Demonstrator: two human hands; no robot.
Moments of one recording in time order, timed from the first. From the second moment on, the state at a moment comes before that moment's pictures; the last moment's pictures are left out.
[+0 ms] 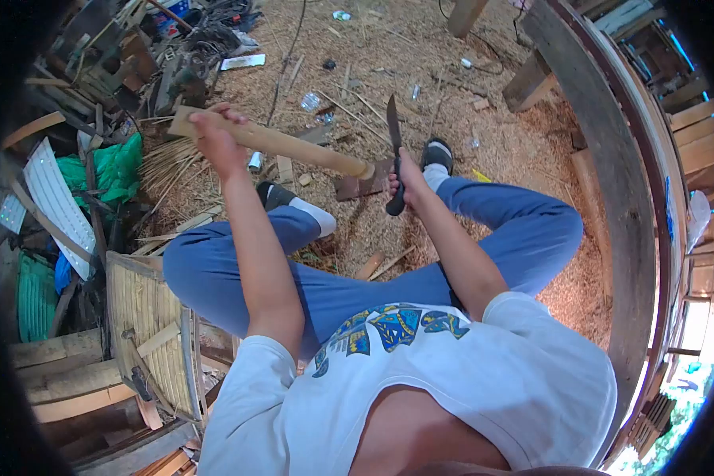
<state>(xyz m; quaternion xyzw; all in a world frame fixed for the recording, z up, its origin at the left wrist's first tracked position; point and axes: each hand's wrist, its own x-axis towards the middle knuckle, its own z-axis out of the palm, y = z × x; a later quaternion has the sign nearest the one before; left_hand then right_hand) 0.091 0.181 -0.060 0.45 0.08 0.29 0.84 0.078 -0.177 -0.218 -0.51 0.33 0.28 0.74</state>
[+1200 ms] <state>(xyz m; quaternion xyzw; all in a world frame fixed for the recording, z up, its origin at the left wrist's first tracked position) 0.181 -0.006 0.020 0.66 -0.13 0.18 0.72 0.080 -0.197 0.112 -0.68 -0.06 0.03 0.73</state>
